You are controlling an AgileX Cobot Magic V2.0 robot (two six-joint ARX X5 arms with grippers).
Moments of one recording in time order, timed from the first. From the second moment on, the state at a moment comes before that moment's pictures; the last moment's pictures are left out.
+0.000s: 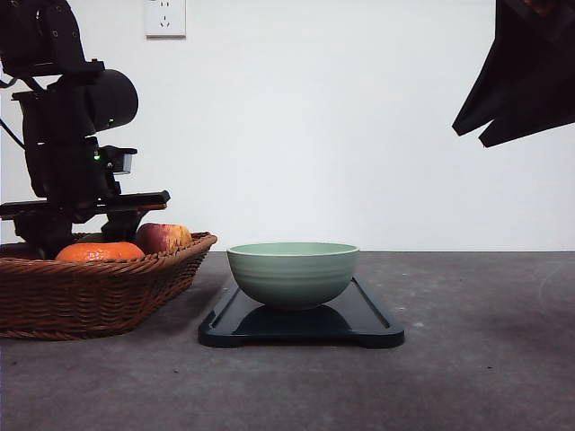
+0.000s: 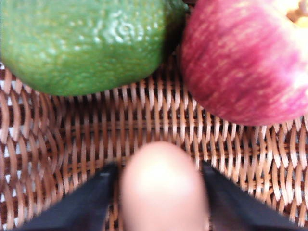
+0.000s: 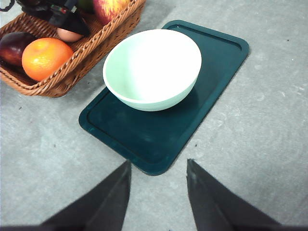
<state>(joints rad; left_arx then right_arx) -0.24 1.86 1.30 -0.59 -0.03 -0.21 0.45 0.85 0.64 -0.38 -0.26 0.06</state>
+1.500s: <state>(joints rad) -0.51 1.58 1.30 -0.31 0.17 -0.21 0.45 0.85 0.64 -0.38 -0.26 0.06</state>
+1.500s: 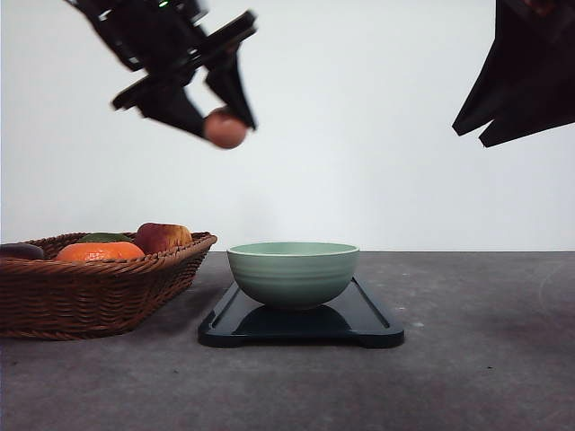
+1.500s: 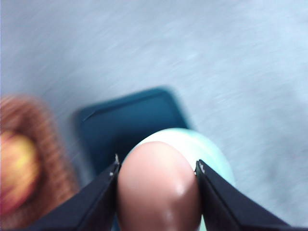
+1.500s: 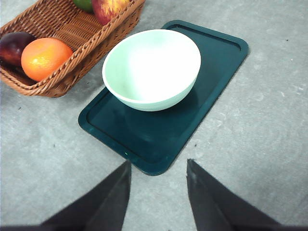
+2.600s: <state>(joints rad) -0.64 1.95 1.30 -0.20 0.09 -0.17 0.45 0.85 0.64 -0.38 -0.26 0.06</state>
